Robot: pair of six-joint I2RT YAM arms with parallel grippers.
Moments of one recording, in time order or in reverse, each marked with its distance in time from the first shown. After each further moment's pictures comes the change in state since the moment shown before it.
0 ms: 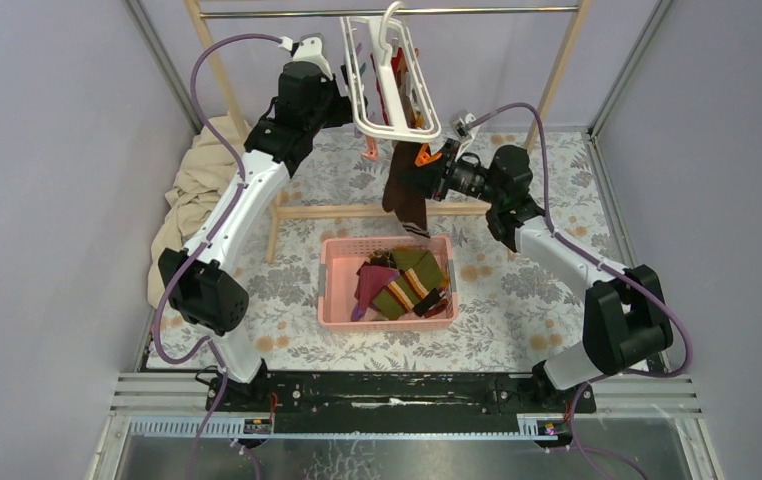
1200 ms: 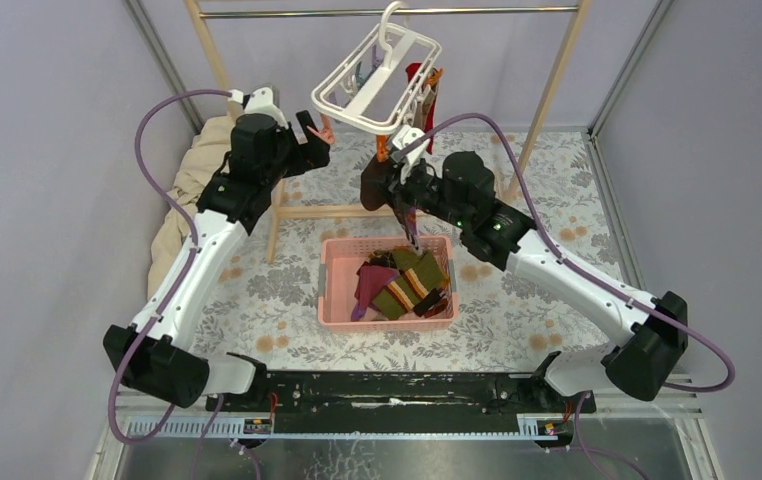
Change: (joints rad) left arm 0.062 -0.408 -0.450 -0.020 -0.001 -0.058; right arm 0.383 -0.145 0.214 -0.570 0.610 -0.544
